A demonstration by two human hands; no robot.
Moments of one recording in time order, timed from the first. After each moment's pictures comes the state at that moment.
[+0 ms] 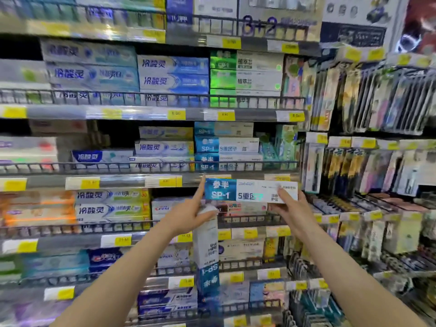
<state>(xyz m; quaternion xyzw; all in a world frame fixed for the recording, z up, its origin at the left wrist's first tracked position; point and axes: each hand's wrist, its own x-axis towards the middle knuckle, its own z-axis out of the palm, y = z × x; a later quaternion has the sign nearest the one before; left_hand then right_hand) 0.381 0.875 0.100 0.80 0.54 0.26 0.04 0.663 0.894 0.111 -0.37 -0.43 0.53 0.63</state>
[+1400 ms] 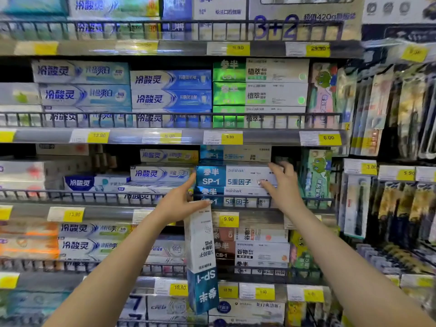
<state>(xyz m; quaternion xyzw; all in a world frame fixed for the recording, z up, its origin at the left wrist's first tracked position) 0.361 0.987 0.181 0.68 0.63 0.38 0.10 0.621 1.078 0.196 -0.45 -0.75 0.00 0.49</state>
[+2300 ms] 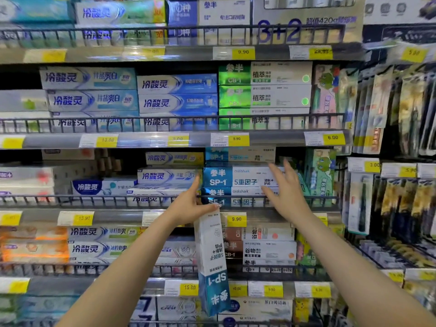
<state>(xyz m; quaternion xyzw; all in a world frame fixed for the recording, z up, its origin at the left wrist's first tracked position) 0.356 0.992 0.179 0.68 0.62 0.36 0.13 0.615 1.060 0.185 -0.42 -0.77 -0.04 0.47</state>
